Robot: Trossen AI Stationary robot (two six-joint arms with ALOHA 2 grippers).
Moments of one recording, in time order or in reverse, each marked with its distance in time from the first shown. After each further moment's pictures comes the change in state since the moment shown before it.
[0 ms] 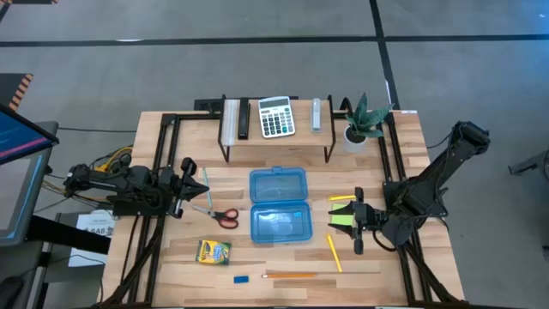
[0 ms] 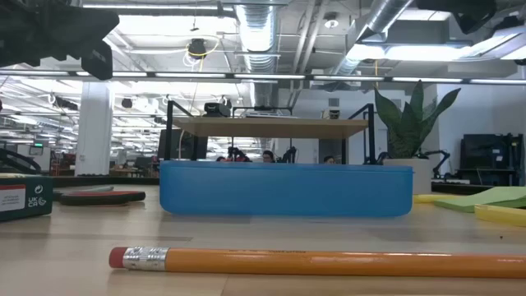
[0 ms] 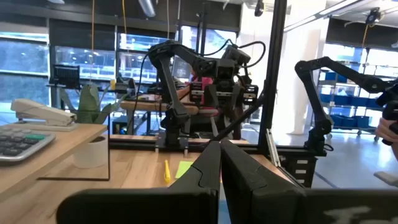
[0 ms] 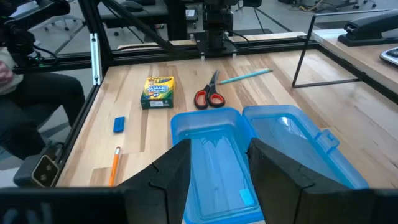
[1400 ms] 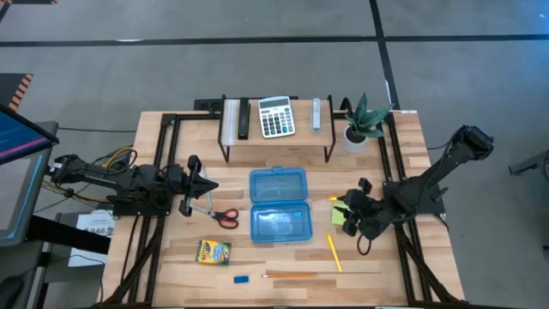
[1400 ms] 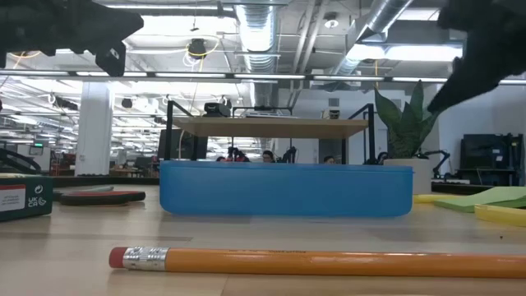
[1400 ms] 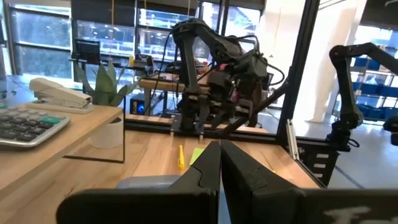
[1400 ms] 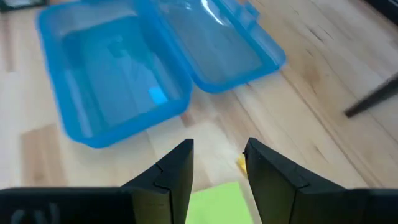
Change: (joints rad) left arm 0.001 0.340 0.102 0.139 -0.086 -0.040; right arm -0.153 0.051 -0.004 -0.543 -0.125 0.451
